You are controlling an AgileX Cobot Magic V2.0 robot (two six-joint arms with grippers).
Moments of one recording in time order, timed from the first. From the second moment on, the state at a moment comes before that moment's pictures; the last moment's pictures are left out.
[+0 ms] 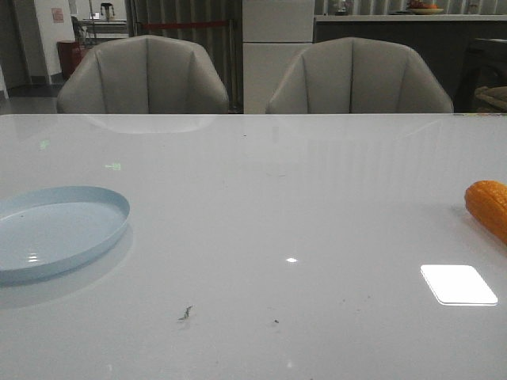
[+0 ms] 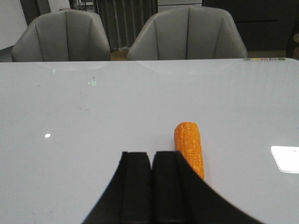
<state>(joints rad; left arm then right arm) -0.02 -0.01 0.01 -0.04 -0.13 0.09 0.10 -0.01 0.03 0.06 0.09 0.03</state>
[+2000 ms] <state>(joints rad) -0.02 1.11 -0.66 -0.11 0.25 0.09 0.10 1.00 -0.73 0.06 0.36 0.03</state>
